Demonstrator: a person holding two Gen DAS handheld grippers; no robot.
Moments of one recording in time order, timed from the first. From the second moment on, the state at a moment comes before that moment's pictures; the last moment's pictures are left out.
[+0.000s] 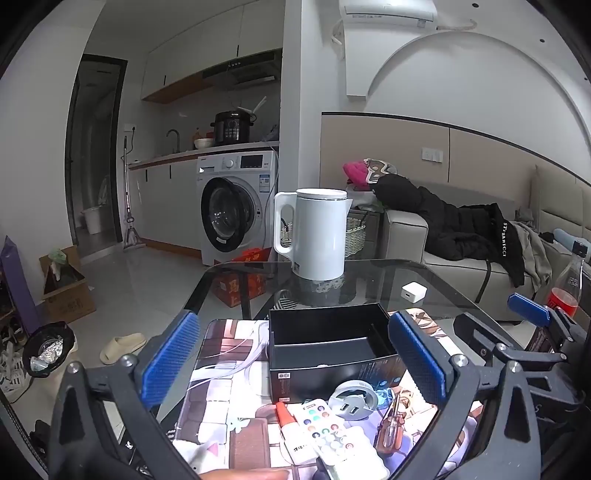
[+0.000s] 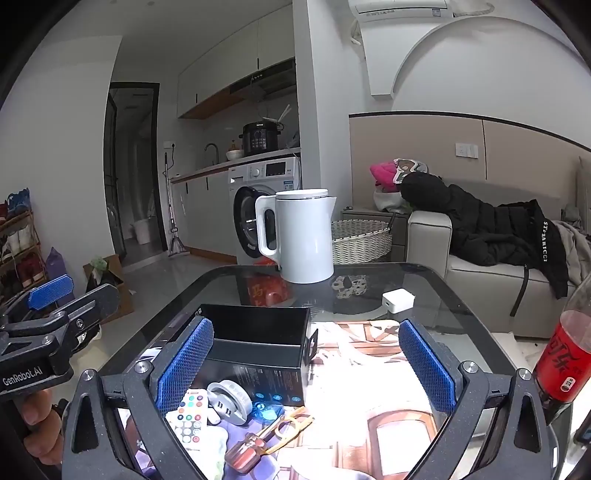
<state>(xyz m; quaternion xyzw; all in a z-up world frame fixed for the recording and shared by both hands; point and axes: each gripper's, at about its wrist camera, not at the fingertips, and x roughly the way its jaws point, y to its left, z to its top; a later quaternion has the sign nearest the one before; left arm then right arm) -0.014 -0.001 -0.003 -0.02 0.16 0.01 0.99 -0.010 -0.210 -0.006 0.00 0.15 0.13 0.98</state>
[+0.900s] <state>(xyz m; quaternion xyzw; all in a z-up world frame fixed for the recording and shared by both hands) -0.013 -0.004 -0.003 -0.02 0.17 0.00 0.99 -0.009 -0.208 -0.009 -0.01 0.17 0.13 0.98</state>
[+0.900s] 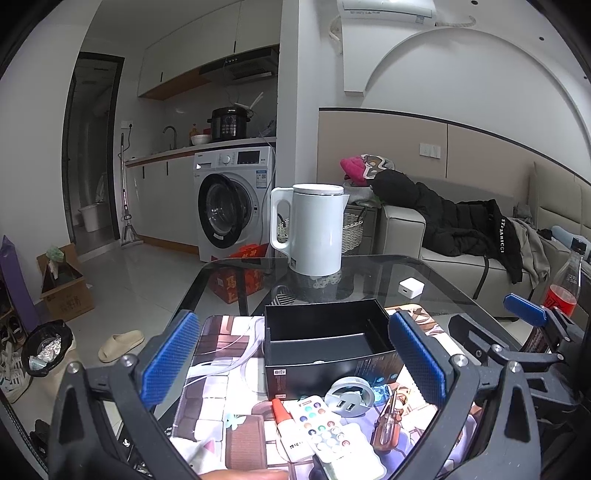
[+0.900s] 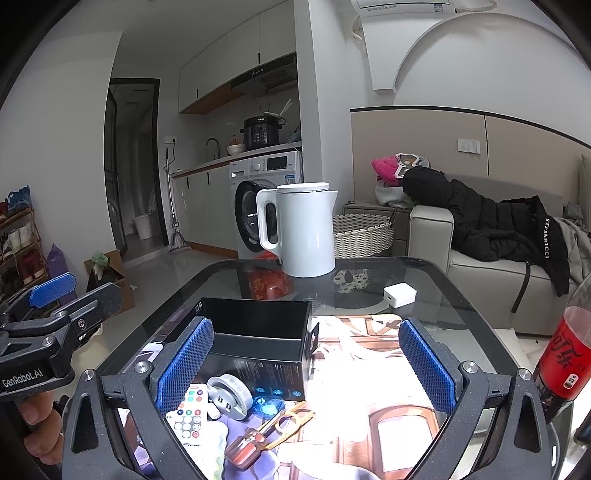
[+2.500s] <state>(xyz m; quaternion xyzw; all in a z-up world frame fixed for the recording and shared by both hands) 0.039 0.003 -0.042 -0.04 0.35 0.01 0.94 0.032 -0.207 -0.013 -0.02 0.26 0.14 0.95</state>
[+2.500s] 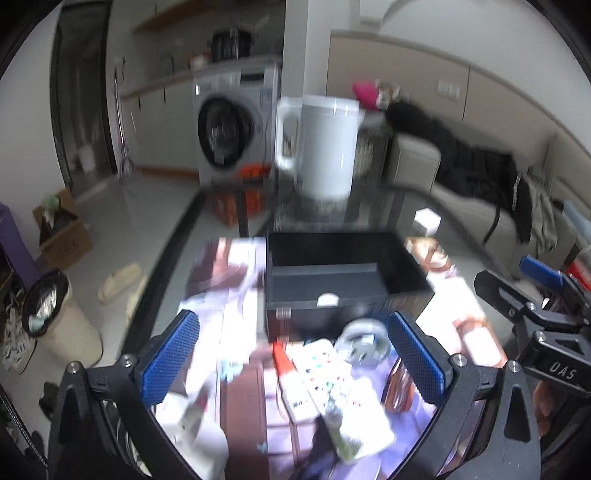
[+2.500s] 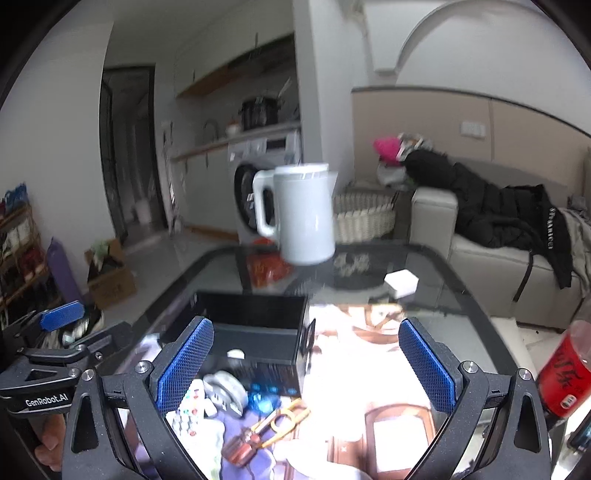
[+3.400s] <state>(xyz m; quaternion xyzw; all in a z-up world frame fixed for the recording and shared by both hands) 0.065 0.023 -0.117 -0.05 0.51 0.02 0.86 0.051 -0.149 -0.120 -0.06 0.50 0.25 0.83</state>
